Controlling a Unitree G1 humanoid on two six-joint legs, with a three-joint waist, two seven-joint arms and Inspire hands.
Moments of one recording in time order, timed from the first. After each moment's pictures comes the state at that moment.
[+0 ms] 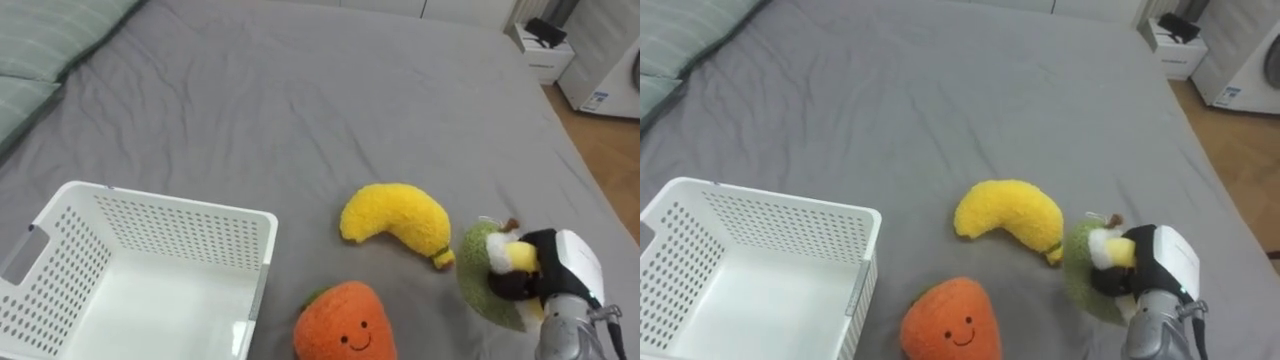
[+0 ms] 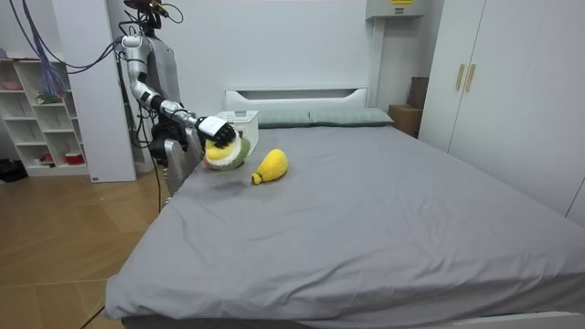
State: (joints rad) left arm 0.20 0.18 0.21 1.05 0.01 0.10 0.21; right arm 0.03 -0.29 -0.10 0.45 -0.59 0.08 -0.26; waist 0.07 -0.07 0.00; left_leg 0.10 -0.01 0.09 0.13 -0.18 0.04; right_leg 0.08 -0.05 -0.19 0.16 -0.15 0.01
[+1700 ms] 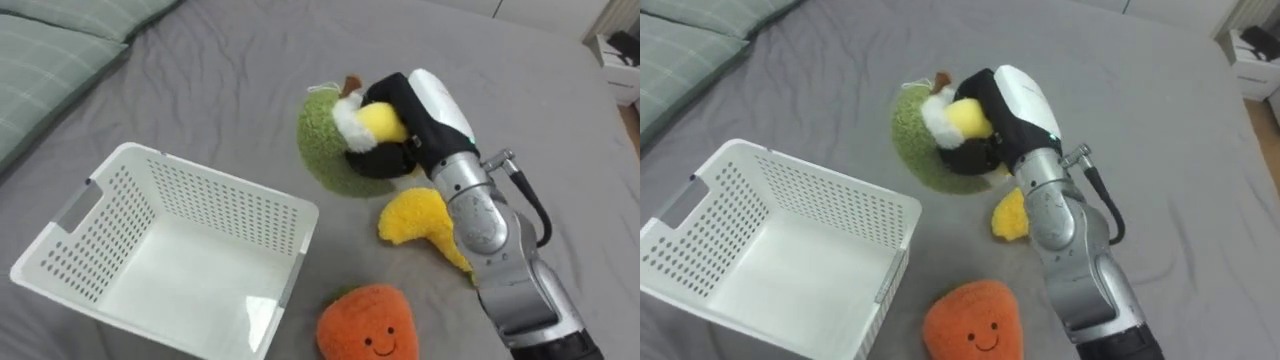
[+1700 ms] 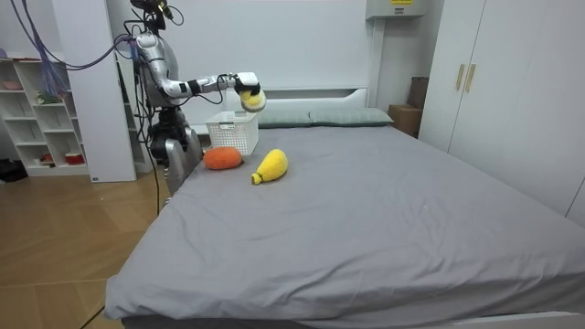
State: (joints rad) left arm 0.11 0.16 0.11 1.12 0.01 0.08 0.21; right arm -0.27 -0.23 0.28 -0.06 -0.55 0.16 0.09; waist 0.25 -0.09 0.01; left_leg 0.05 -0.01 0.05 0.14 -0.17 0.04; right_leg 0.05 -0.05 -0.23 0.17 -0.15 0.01
